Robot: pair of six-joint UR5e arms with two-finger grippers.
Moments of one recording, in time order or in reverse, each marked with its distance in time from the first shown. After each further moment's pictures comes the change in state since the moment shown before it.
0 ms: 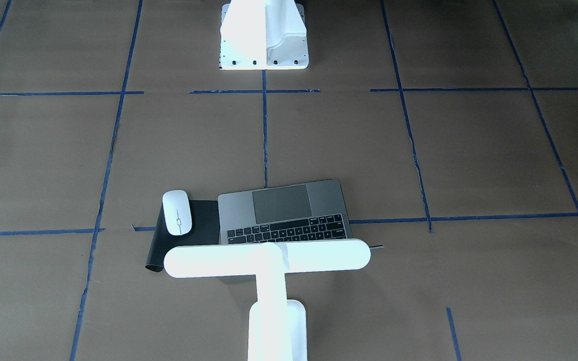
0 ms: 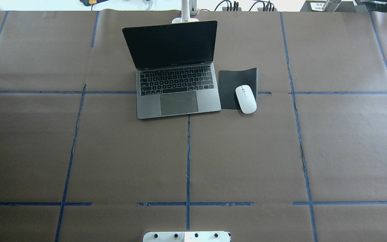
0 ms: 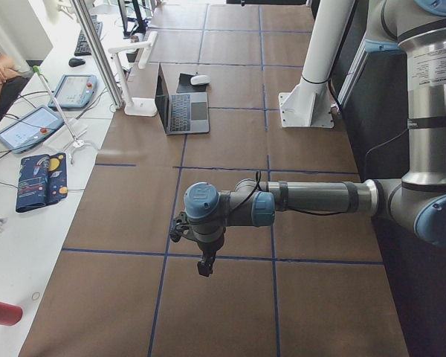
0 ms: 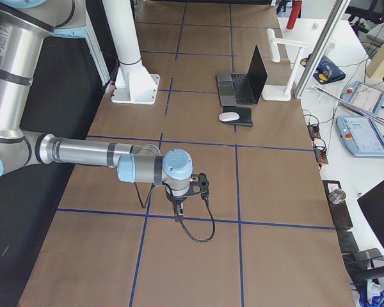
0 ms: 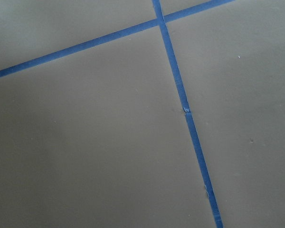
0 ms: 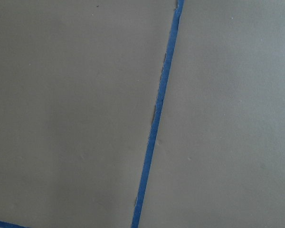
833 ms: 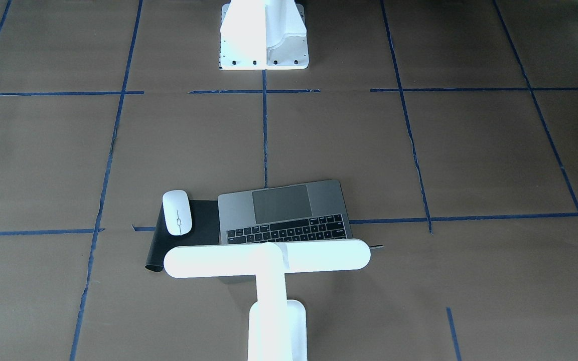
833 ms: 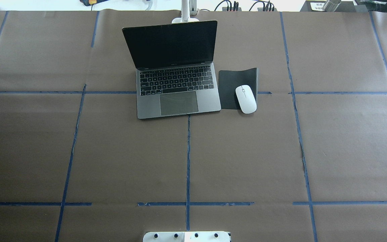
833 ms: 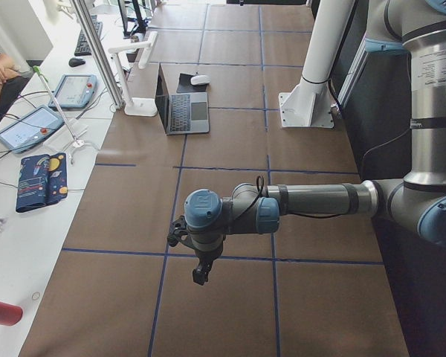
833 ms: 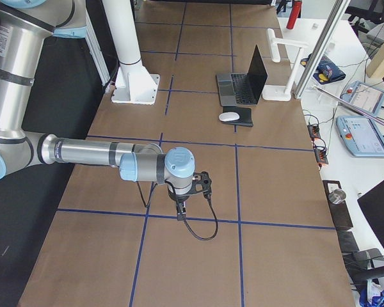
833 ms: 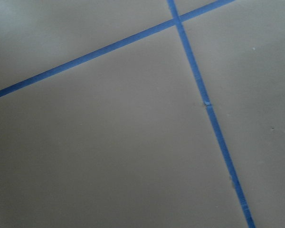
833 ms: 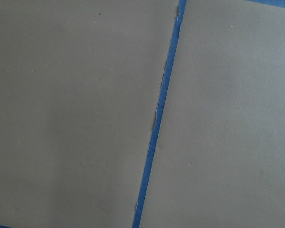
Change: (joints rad) left arm -0.044 -0.018 0.004 -0.007 -0.003 0.091; right arm 0.002 0.013 0.002 -0.004 -0.006 0.001
